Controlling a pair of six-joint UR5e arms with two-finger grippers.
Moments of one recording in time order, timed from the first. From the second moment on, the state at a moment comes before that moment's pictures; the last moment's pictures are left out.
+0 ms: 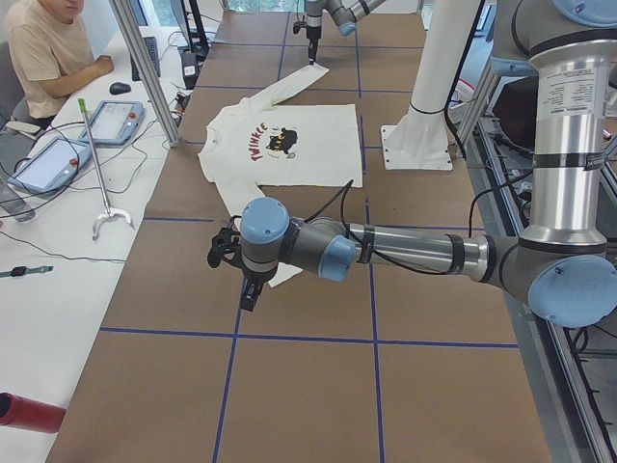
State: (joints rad) left arm -1.54 -1.52 -1.71 -1.80 -2.42 -0.02; right arm 1.00 -1.69 1.52 -0.77 2.25 0.99
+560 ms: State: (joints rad) left arm -1.54 -1.52 -1.72 -1.80 -2.42 -0.02; right arm 1.00 -1.69 1.52 -0.77 2.26 0.98
